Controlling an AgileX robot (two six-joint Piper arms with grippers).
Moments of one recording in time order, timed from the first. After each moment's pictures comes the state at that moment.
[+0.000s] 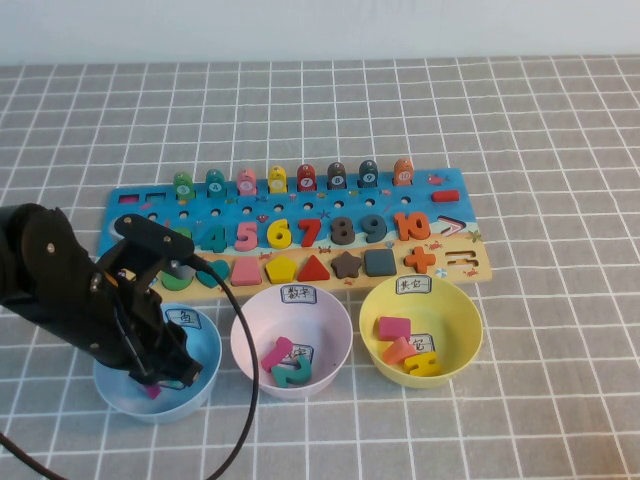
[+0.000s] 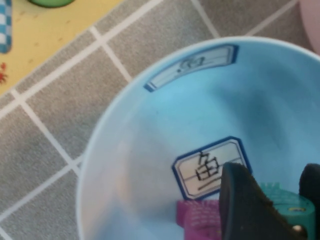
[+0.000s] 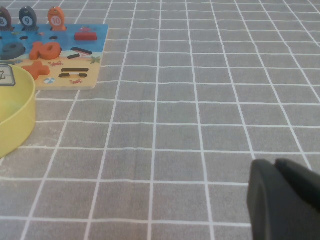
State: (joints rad) right arm 0.08 -0.01 0.03 0.02 0.37 0.03; left arm -0.31 1.54 -0.87 -0.24 0.68 0.47
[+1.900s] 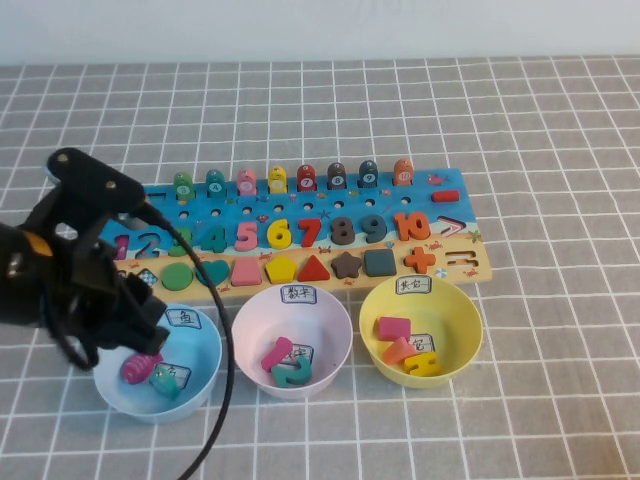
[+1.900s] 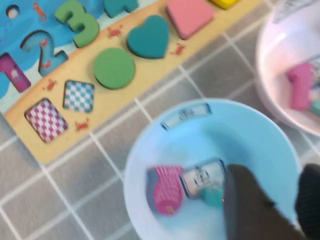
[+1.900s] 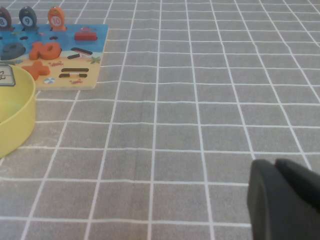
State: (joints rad) right arm 0.08 -0.01 0.03 0.02 0.37 0.03; left arm -0.31 1.27 -0.88 -0.20 0.70 0.43
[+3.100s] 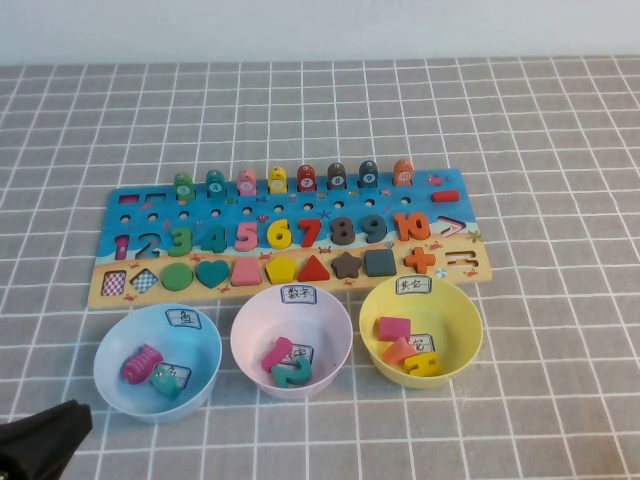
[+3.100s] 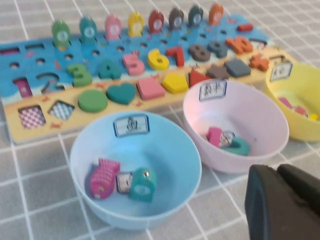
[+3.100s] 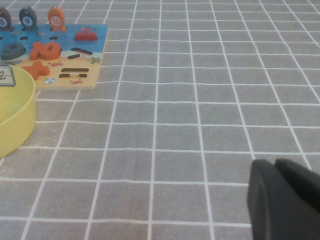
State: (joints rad) right arm 0.08 -0.01 0.03 0.02 0.37 0.03; left arm -0.31 0.32 -0.27 -0.45 0.47 0.30
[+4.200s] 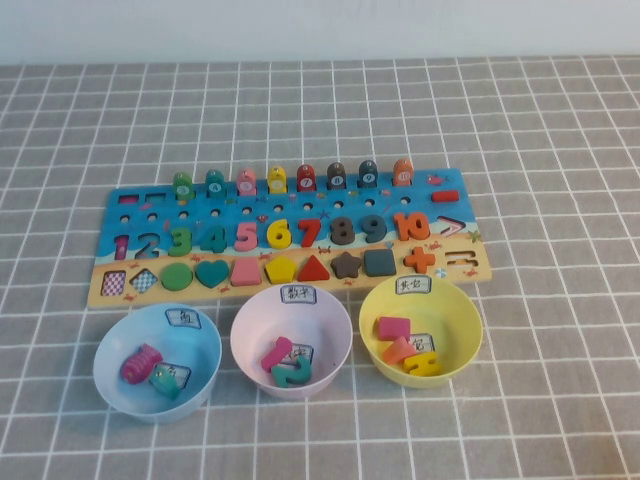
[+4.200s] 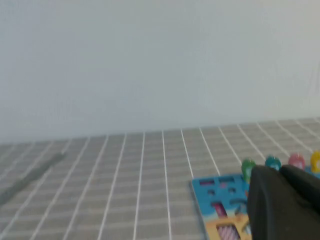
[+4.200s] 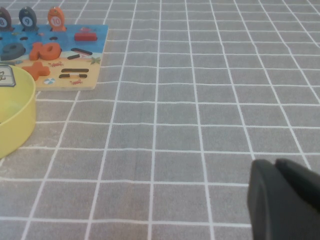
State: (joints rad) right arm 0.08 -0.01 0.03 0.02 0.37 0.03; left arm -0.05 -0.01 0.02 0.00 -0.05 0.06
